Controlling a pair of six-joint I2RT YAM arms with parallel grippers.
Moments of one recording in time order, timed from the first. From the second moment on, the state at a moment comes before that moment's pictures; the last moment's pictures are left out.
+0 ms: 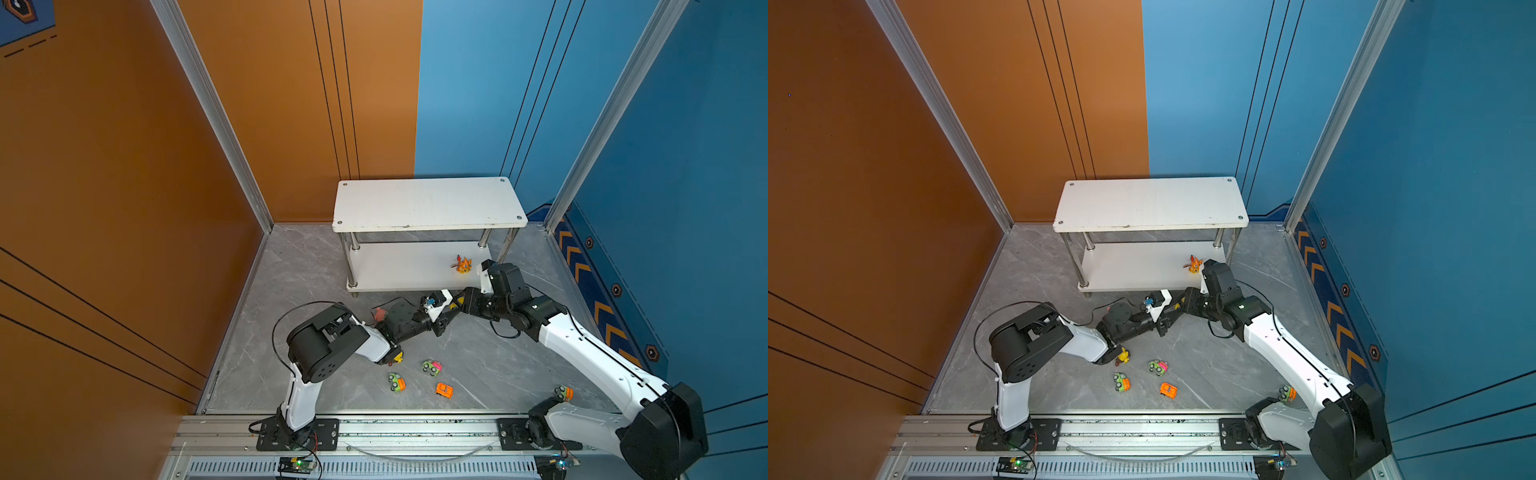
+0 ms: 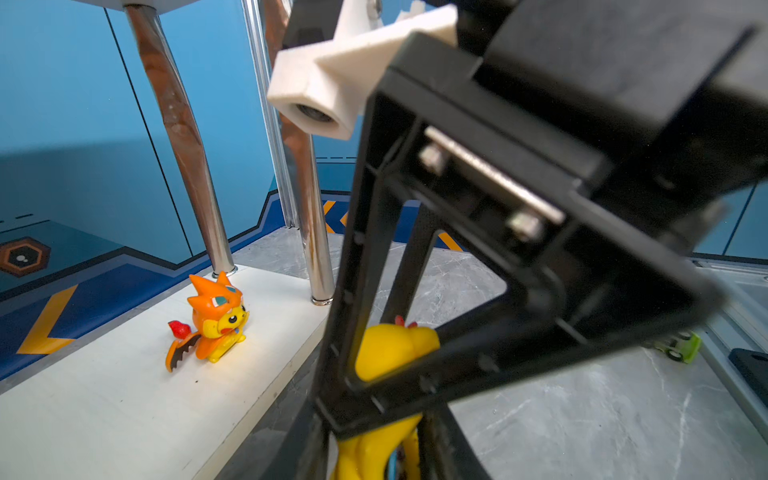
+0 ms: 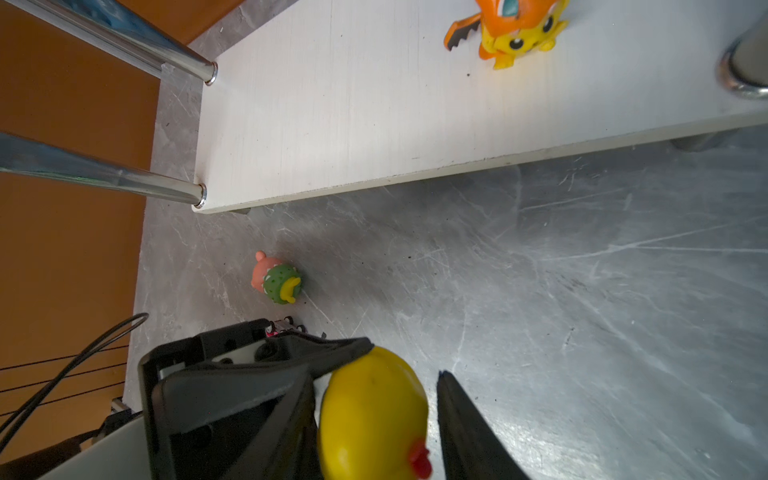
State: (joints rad) left arm -0.88 1.97 0.79 1.27 0.25 0.04; right arm 0.44 1.19 0.90 -0.50 -0.20 0.65
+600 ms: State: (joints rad) left arm -0.87 1.98 0.82 1.27 0.25 0.02; right arm 0.46 1.19 0.91 -0.48 -0.15 0.68
